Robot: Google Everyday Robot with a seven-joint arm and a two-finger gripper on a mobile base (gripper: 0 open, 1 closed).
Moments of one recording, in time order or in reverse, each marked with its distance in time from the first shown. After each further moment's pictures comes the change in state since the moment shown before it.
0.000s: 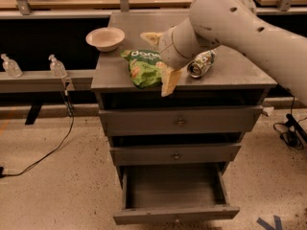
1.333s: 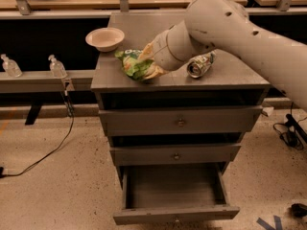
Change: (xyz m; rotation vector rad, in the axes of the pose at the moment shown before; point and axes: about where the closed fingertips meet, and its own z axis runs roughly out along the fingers) arm -0.024 -0.004 0.016 0.020 -0.073 0.031
